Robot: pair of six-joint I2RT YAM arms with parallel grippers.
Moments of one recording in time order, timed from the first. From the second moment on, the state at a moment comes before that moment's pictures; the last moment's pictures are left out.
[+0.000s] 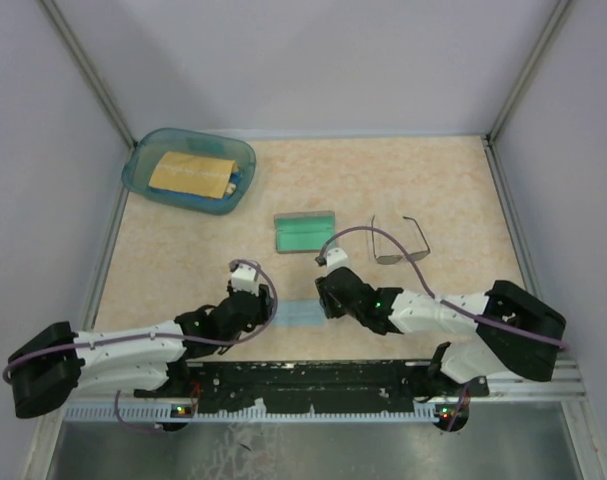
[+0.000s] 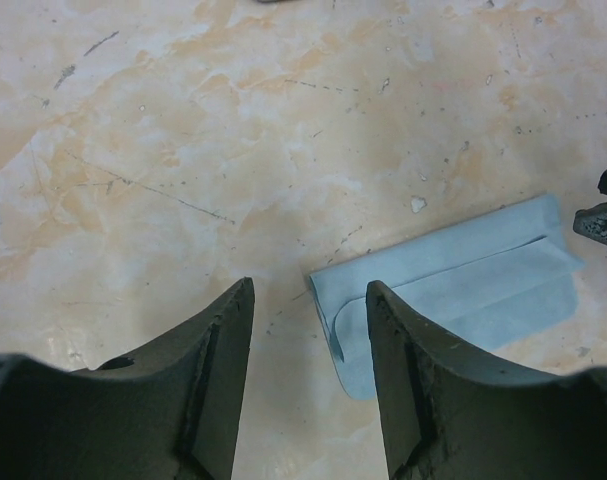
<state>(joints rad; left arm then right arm) -1.11 0.99 0.26 0.10 -0.61 -0.60 1.04 1.33 0.53 0.04 0.29 0.44</state>
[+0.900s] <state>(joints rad) -1.01 1.10 0.26 0.23 -0.43 -0.56 1.00 1.40 0.55 0.09 0.21 0.44</state>
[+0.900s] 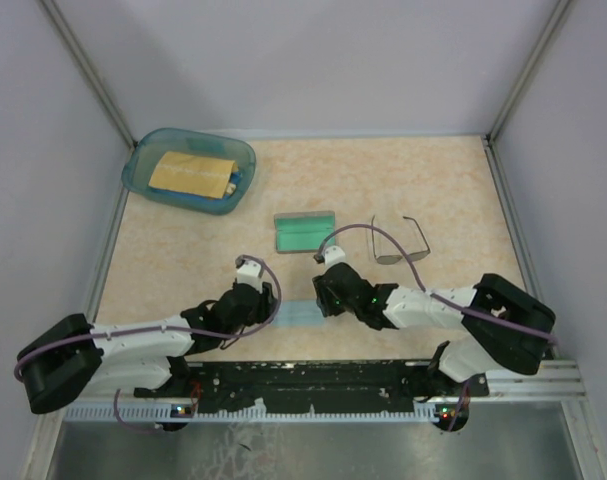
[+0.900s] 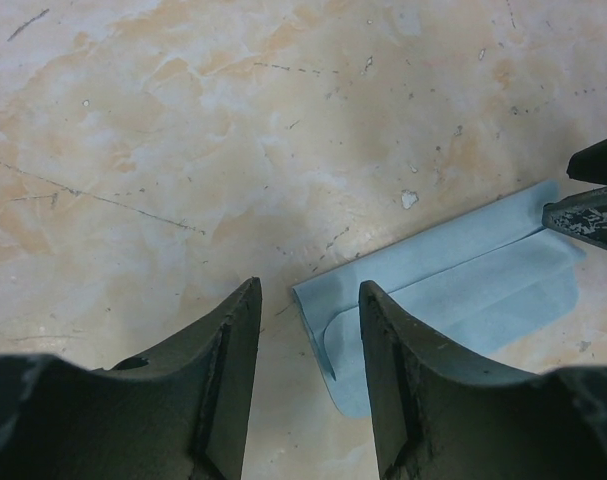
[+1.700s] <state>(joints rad) -0.99 1.05 0.24 0.22 -0.43 -0.56 0.97 1.44 0.54 0.15 0.16 0.44</state>
